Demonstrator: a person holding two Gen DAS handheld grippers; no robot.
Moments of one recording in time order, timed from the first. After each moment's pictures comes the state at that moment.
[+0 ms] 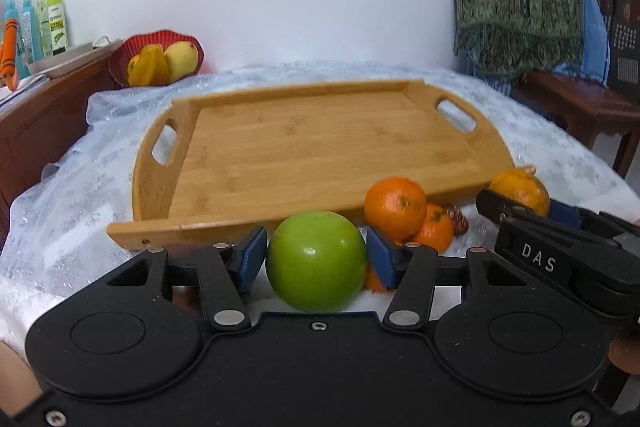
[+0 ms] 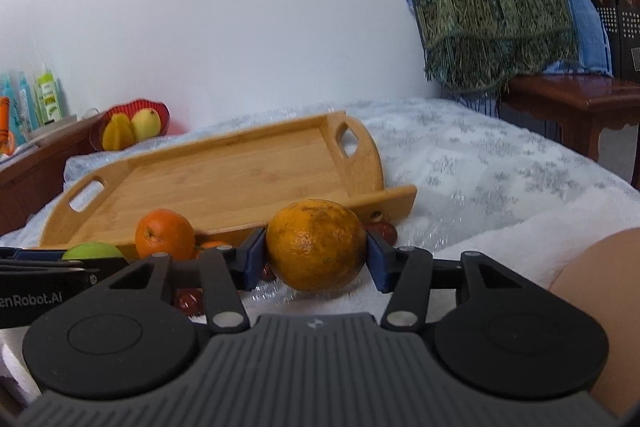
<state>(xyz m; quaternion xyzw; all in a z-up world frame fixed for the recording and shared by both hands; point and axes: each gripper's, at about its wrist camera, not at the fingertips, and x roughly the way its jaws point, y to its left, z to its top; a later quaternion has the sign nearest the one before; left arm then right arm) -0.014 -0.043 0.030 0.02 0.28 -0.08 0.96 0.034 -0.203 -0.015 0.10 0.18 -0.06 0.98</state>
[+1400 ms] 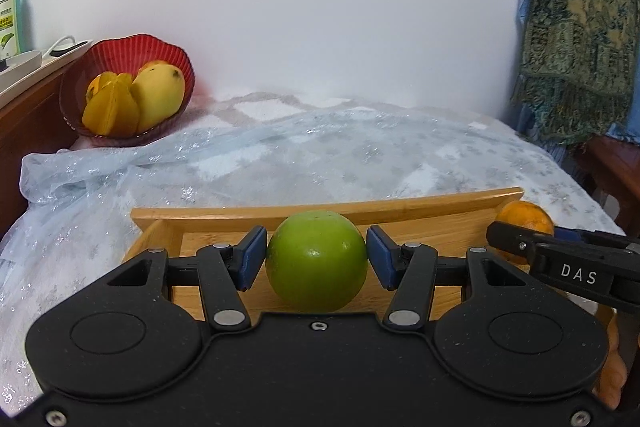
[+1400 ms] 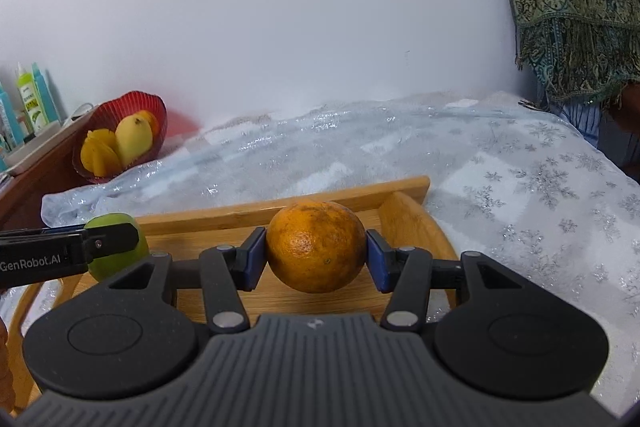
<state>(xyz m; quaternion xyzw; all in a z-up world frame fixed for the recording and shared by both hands) 0.250 -0.011 0.048 -0.02 0.31 -0.08 0.95 0.272 -0.231 0.020 0.10 0.27 0.01 0.96</state>
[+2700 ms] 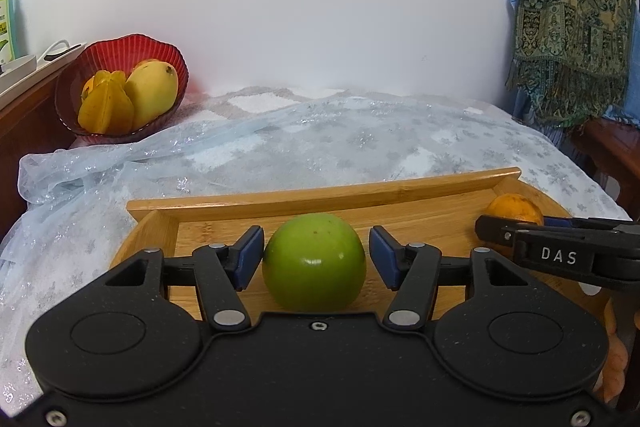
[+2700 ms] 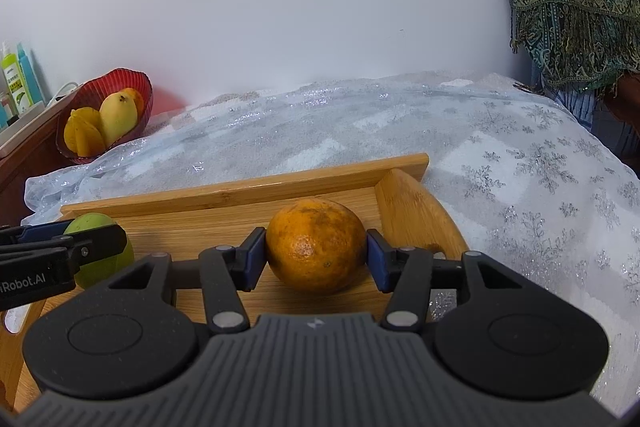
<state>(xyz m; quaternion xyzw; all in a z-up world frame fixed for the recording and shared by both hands) 0.242 -0.017 0.043 0.00 0.31 -0.09 0.95 0.279 -0.227 0.013 0.10 0.31 0.00 0.95</state>
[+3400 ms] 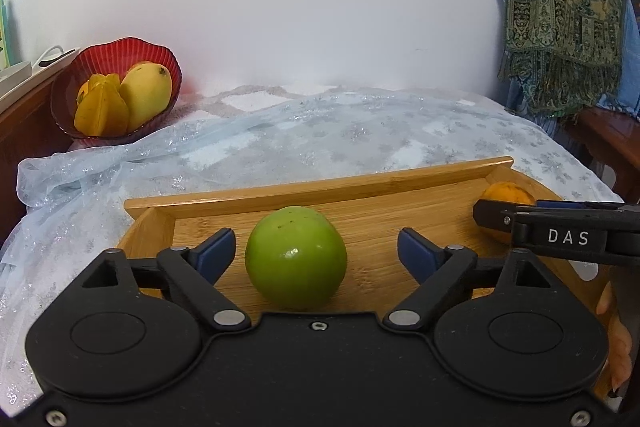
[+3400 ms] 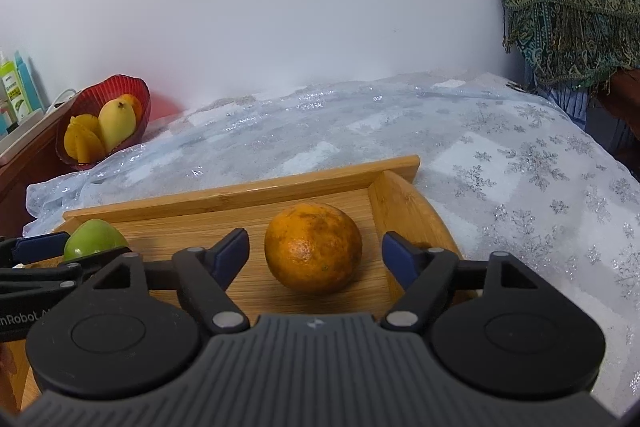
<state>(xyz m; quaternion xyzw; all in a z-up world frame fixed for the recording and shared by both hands) 0.234 -0.019 0.044 0.01 0.31 -0.10 0.94 0.271 -0.227 0.020 0.10 0.30 -0.01 0.95</state>
